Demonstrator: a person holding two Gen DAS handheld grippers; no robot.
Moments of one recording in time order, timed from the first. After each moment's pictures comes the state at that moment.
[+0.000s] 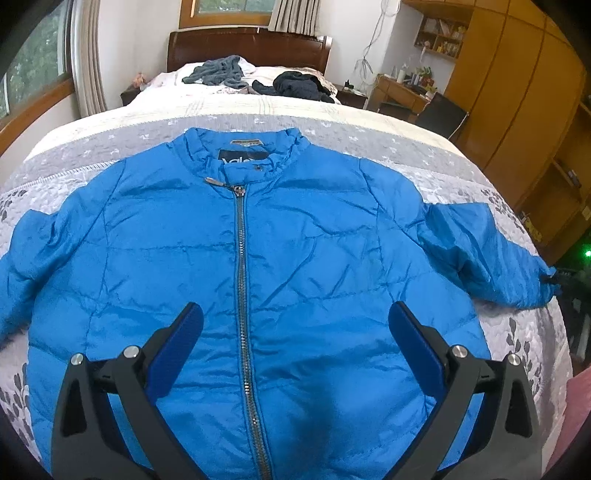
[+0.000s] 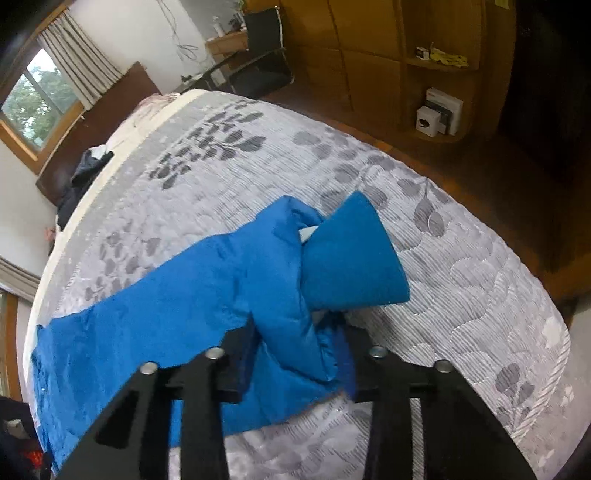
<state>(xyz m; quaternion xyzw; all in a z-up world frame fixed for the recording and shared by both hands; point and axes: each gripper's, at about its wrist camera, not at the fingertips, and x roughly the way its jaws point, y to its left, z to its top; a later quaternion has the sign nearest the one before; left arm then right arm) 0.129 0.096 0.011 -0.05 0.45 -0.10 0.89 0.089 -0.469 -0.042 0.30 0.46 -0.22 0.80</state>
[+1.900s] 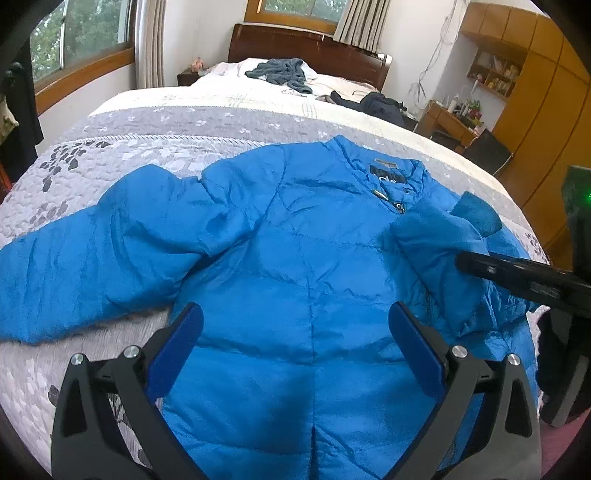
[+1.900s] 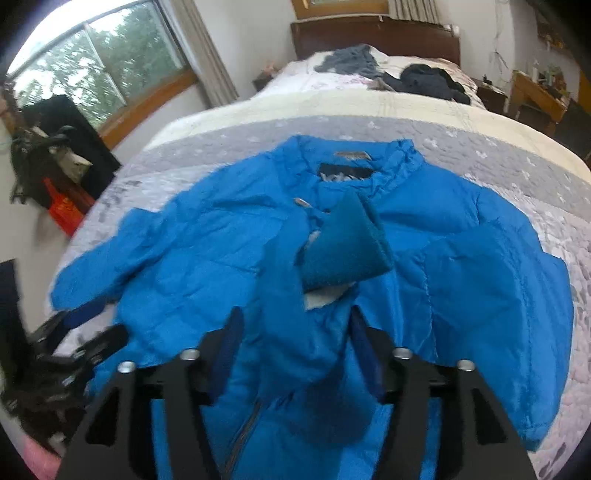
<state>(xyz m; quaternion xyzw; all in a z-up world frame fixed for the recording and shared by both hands) 0.115 0.270 0.007 -0.11 0.45 -0.03 0.89 0.175 0.061 0.022 0.03 0.49 0.21 0.85</state>
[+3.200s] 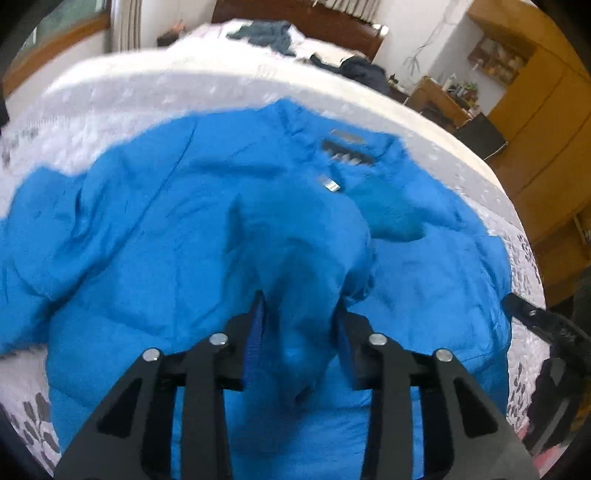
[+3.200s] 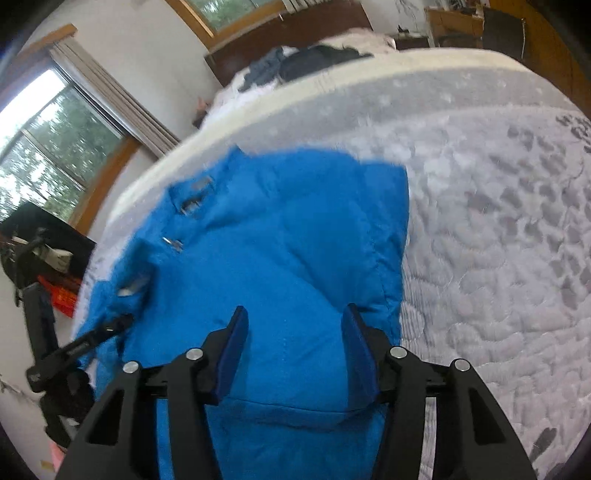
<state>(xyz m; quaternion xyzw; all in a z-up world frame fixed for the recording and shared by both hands) 0.193 0.217 -0.027 -0.17 0.52 -0.07 0.84 0.189 -0.106 -0.025 0.18 0.50 0.12 0.84</state>
